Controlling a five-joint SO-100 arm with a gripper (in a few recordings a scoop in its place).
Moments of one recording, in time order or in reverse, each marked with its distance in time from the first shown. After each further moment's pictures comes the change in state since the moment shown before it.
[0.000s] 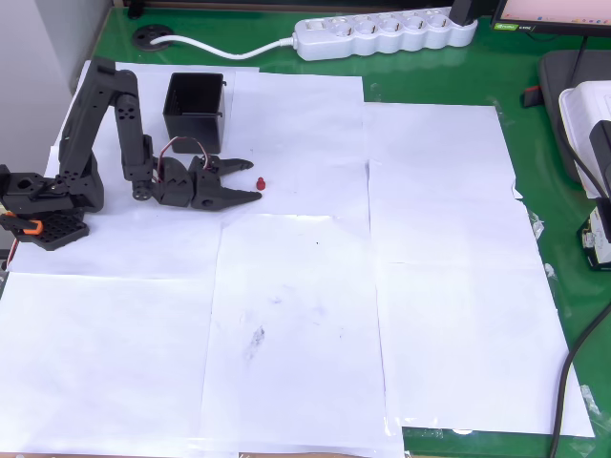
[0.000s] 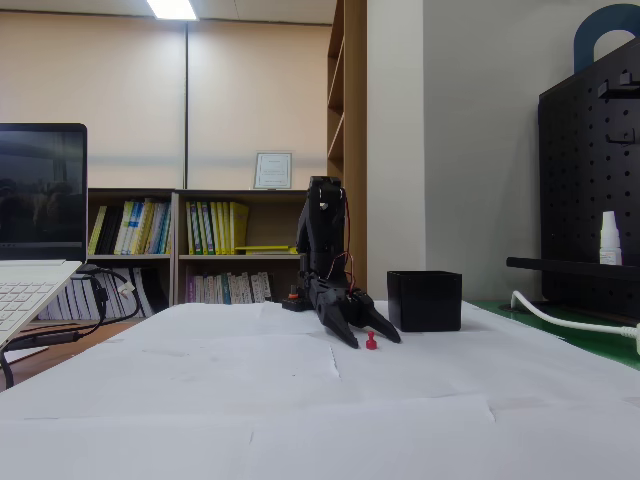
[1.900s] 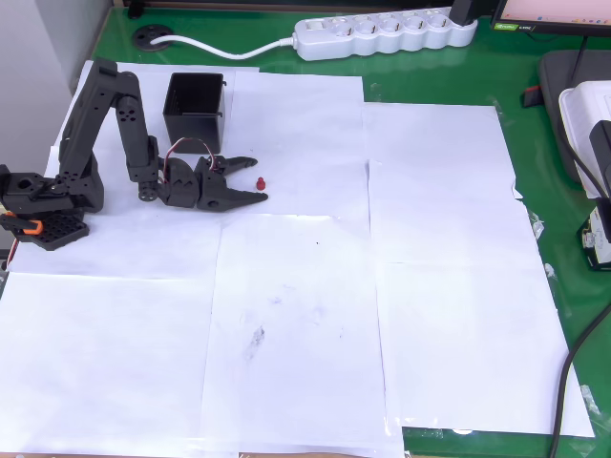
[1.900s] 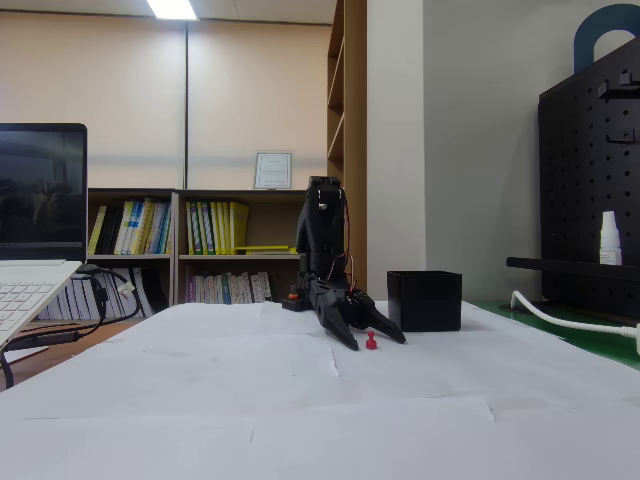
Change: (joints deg) arm 1.5 1.1 2.7 -0.2 0.1
